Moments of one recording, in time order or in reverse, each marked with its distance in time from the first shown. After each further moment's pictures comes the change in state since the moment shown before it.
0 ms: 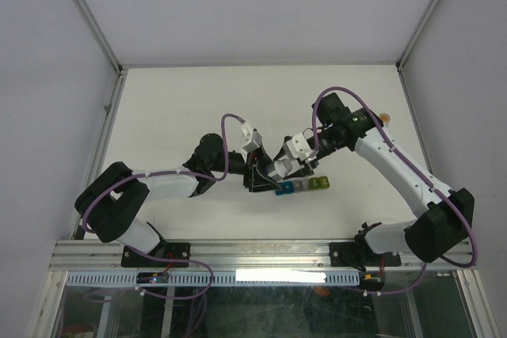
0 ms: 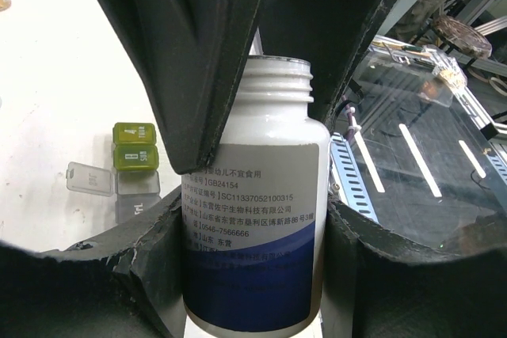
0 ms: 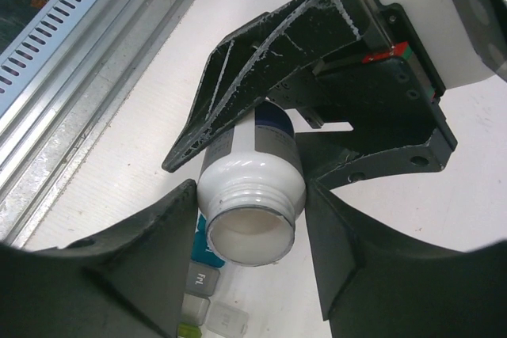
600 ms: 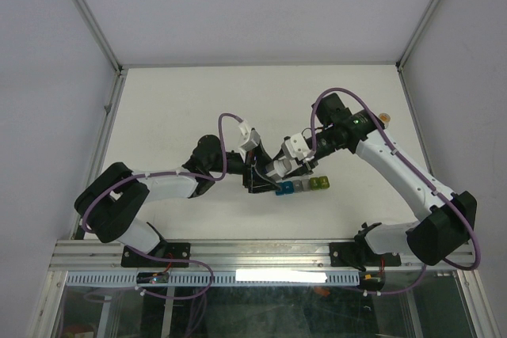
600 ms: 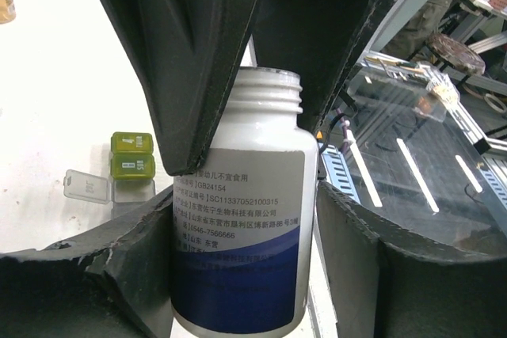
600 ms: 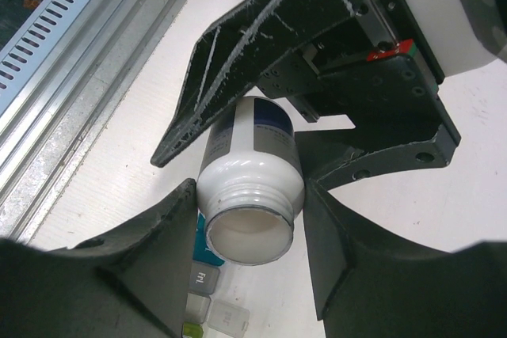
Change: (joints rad) left arm 0.000 -0.005 -0.020 0.065 -0.015 -0.056; right arm 0.015 -0.021 -0.011 0.049 0.024 0.076
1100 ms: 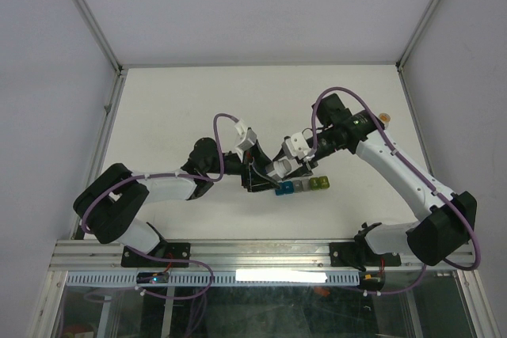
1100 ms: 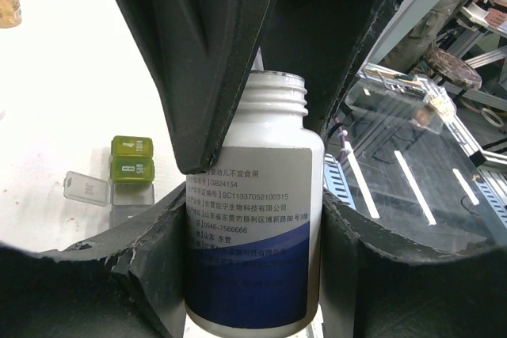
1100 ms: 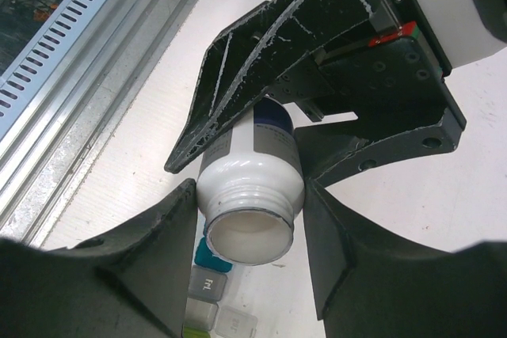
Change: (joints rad) left arm 0.002 -0.007 -0.027 0.072 -0.026 -0.057; right arm -0.001 -0.002 -0.008 0.003 -0.022 0.013
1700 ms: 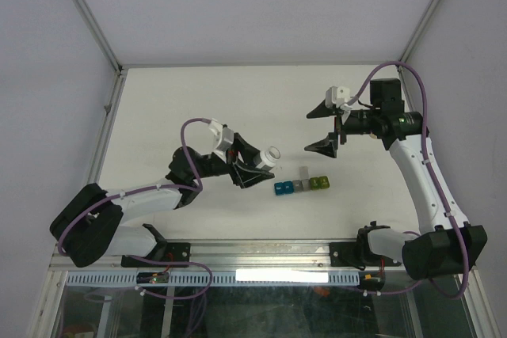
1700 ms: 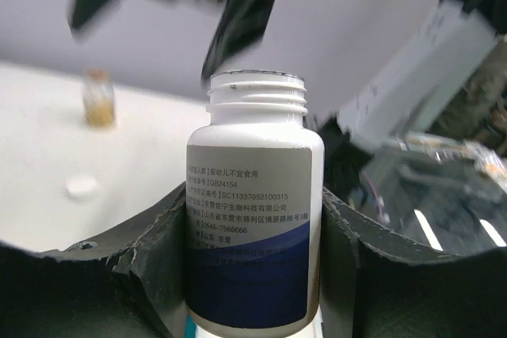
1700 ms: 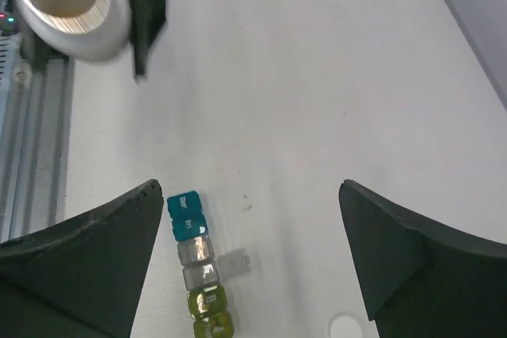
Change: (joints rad) left arm 0.017 -0.190 -0.099 0.073 -0.167 0.017; right arm -0.385 -0.106 0.015 0.207 -0.115 0.479
